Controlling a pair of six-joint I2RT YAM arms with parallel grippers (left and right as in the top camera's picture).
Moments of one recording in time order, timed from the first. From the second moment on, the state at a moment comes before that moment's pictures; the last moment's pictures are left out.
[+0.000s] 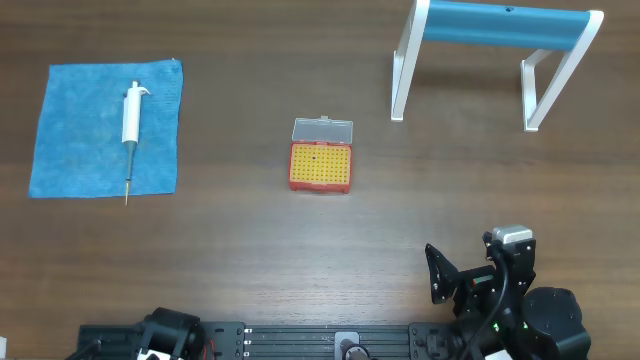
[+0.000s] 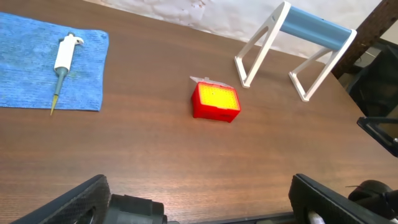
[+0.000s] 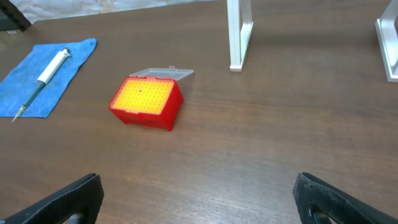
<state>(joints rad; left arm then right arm) -0.22 0.21 1.49 -1.69 0.10 -0.37 0.32 0.18 0.74 -1.05 -0.05 0.25</state>
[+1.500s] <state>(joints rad) 0.00 0.12 0.04 0.42 0.07 -0.13 0.32 0.18 0.73 -1.07 -0.05 0.25</state>
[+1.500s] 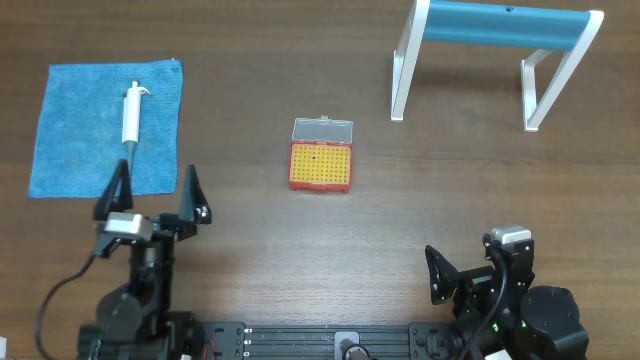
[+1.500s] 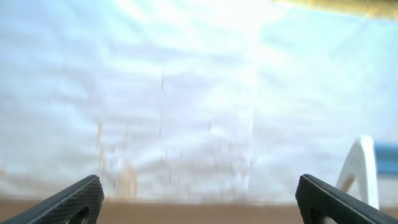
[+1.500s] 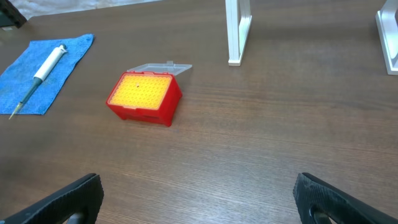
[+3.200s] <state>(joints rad) 0.05 0.02 0.01 -0.07 0.06 -0.13 0.30 0.18 0.73 -1.02 -0.01 0.24</state>
